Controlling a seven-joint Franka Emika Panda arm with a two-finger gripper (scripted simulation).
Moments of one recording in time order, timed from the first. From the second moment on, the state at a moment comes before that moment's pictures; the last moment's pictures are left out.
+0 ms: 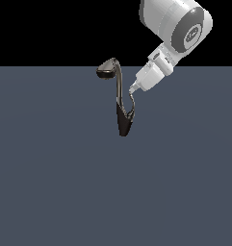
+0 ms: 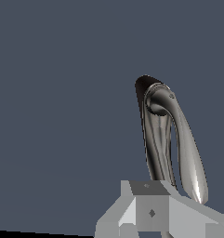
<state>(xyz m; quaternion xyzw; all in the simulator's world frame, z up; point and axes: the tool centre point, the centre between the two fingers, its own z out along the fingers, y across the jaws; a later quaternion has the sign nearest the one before) 0.091 -0.065 0.202 -0.63 0.68 0.23 0.29</state>
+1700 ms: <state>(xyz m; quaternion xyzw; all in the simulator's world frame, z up) 0.059 -0.061 0.185 -0.59 0.71 0.24 0.30</state>
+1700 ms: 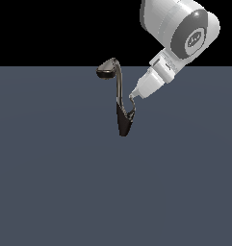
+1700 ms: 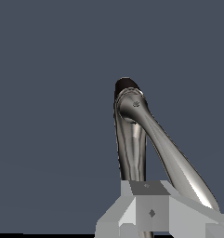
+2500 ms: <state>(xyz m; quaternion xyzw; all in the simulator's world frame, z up) 0.016 -0.059 0.181 -0.60 0.71 0.24 0.30</state>
